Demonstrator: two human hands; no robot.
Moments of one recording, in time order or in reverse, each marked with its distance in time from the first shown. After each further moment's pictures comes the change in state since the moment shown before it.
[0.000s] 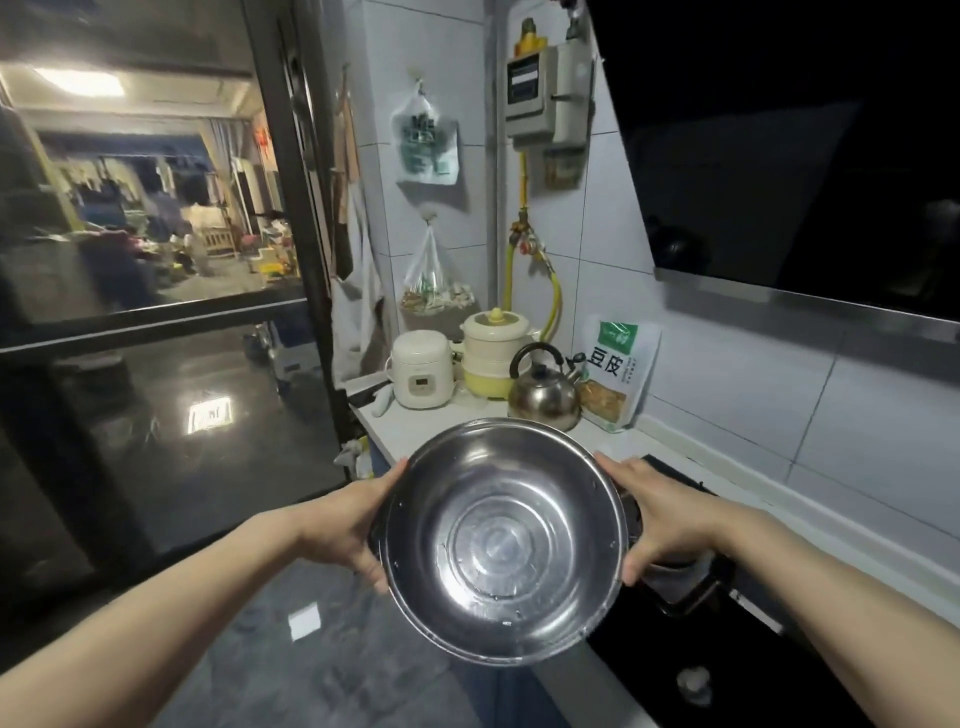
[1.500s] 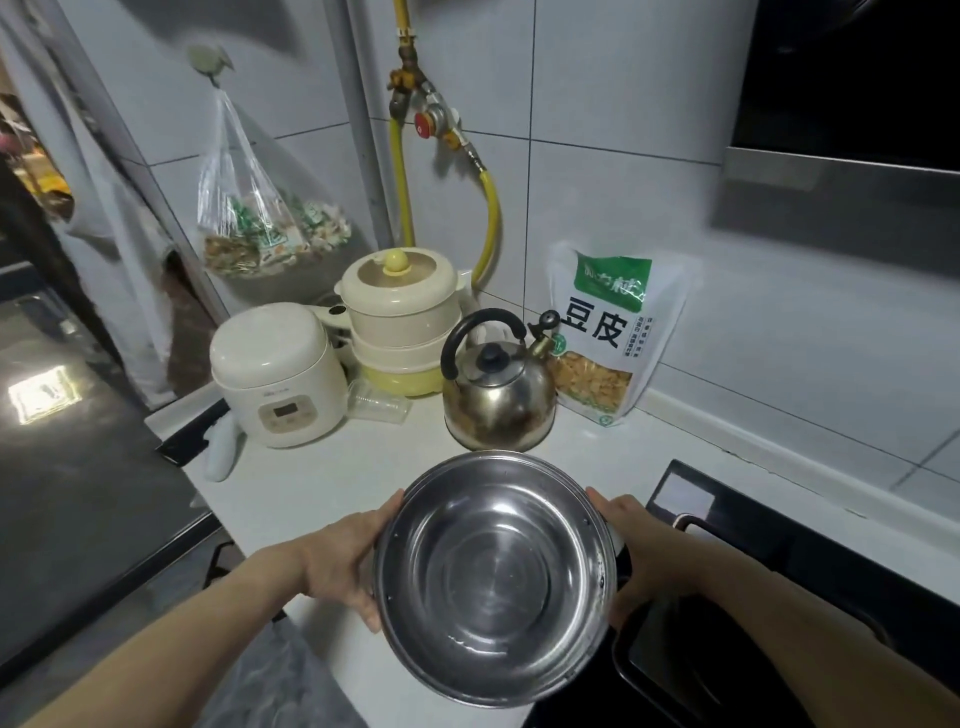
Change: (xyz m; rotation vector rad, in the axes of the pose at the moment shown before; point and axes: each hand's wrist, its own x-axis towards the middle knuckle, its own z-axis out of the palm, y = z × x) left_hand 0.378 -0.273 0.007 -0.061 -0.419 0.042; right_hand 0.298 0.170 0.023 0.215 -0.131 0.339
